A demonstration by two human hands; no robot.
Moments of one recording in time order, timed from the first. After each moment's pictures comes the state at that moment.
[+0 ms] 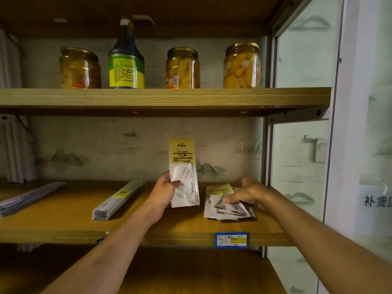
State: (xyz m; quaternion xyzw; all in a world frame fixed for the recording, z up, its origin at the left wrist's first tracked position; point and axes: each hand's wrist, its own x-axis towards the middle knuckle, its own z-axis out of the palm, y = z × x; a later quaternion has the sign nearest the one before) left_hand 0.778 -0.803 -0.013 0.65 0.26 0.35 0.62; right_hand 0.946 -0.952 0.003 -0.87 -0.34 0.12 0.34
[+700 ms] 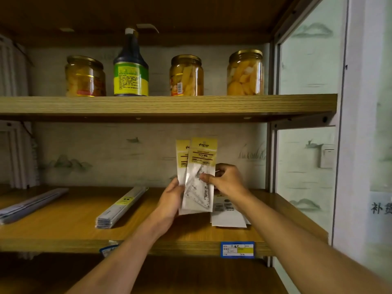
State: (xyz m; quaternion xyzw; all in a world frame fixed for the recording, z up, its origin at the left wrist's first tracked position) left_hand 0.772 -0.816 -0.017 0.67 0.16 0.34 0.65; right_hand 0.907 -0.900 0.015 -0.71 -0.42 0.02 0.56
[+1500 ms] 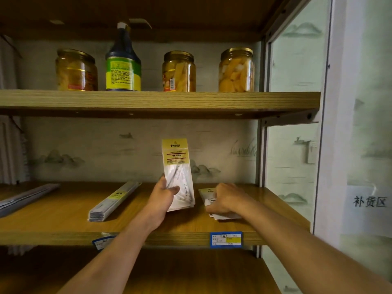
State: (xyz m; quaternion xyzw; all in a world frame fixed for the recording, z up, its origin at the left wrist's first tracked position) left_hand 0.778 -0.815 -0.022 0.62 0.23 0.37 0.65; right_hand 0.906 -0.933 -0.006 -0.89 -0.44 -0.02 0.13
